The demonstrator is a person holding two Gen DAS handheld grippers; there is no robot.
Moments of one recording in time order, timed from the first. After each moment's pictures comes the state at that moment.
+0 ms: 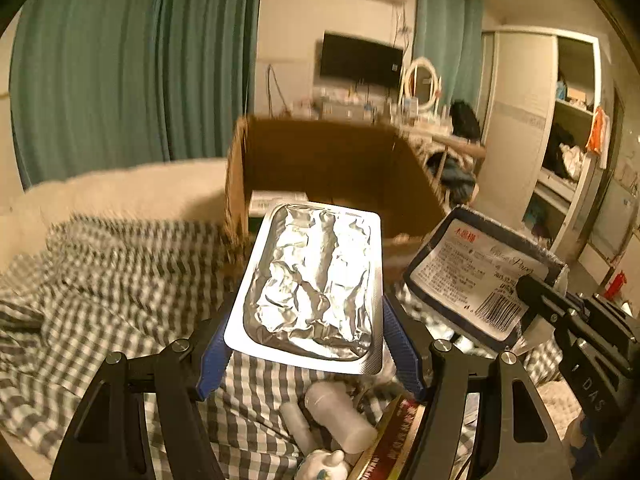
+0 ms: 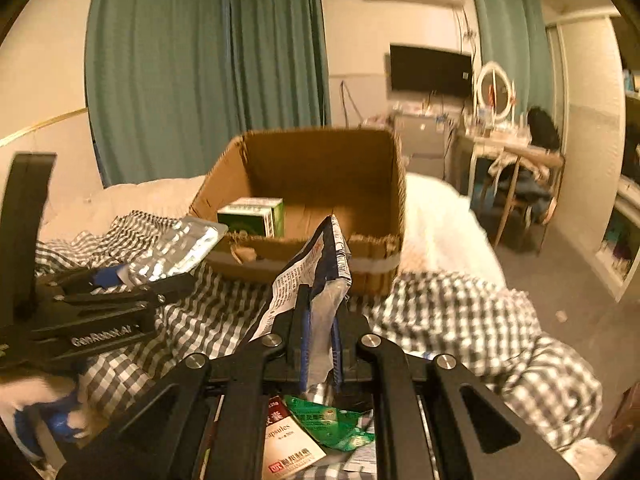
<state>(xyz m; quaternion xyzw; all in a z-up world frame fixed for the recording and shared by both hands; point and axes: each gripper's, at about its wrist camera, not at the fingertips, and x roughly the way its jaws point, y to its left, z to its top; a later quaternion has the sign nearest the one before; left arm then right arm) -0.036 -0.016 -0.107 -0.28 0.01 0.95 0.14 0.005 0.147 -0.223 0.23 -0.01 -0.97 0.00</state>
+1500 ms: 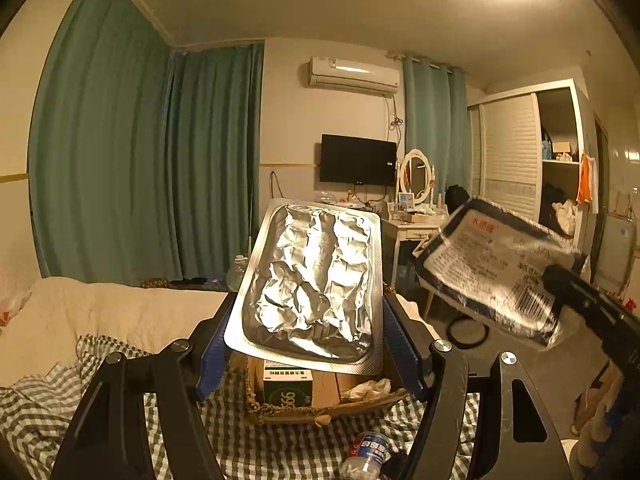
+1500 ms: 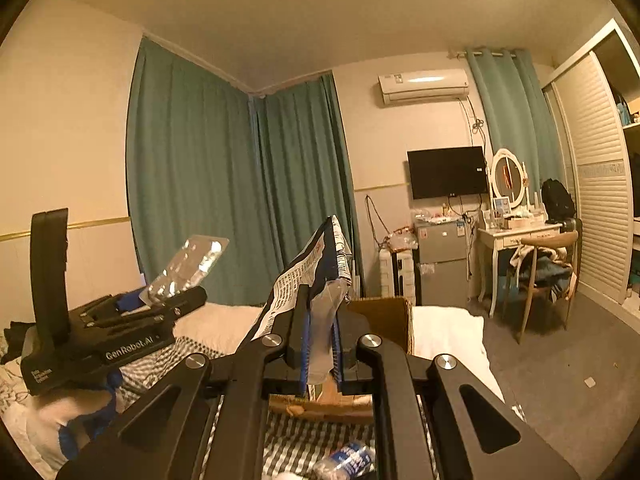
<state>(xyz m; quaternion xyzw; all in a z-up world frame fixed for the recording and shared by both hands) -0.023 -0.020 0.026 -0.12 0.01 0.98 0.13 0.047 0.169 -0.073 0.04 -0.06 -1.00 0.07</state>
